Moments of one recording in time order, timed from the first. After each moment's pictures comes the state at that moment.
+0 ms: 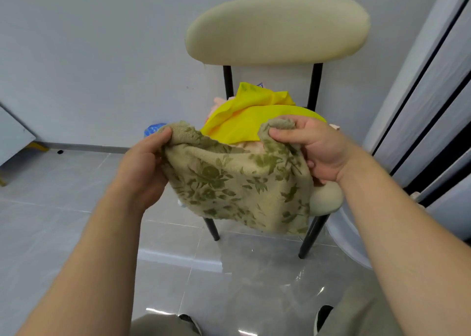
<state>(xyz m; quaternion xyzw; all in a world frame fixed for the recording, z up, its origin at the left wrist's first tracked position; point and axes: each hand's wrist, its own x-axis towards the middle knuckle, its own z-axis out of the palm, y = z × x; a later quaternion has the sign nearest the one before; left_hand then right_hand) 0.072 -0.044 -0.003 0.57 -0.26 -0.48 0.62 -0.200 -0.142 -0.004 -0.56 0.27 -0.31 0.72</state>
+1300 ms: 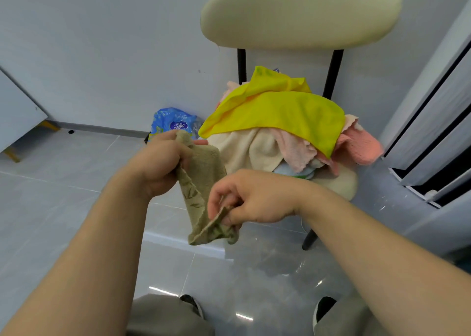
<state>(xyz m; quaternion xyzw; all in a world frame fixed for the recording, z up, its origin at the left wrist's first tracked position) 0.067 -0.034 -0.008 0.65 -0.29 -0.49 0.50 -0.126 -0.070 -0.033 -0.82 0.18 0.01 0.55</state>
